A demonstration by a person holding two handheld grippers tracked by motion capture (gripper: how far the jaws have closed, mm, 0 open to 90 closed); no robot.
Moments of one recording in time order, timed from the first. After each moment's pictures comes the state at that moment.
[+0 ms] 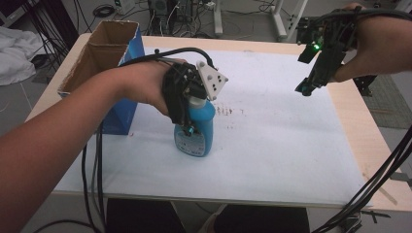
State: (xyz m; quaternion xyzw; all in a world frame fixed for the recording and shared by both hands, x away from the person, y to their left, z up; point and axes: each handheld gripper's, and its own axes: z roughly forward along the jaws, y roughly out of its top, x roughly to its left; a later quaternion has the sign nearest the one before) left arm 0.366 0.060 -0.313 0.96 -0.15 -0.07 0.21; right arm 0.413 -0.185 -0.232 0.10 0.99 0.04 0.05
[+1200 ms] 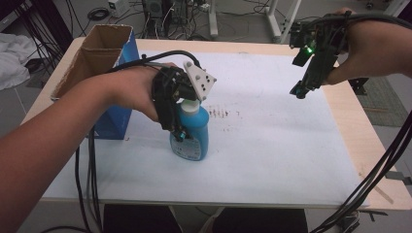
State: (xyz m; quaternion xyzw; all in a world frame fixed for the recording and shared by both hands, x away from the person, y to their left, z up) left arm 0.368 0.071 -0.315 0.96 -0.10 -0.08 0.23; right arm 0.416 -0.187 -0.237 0.11 0.99 0.04 0.04
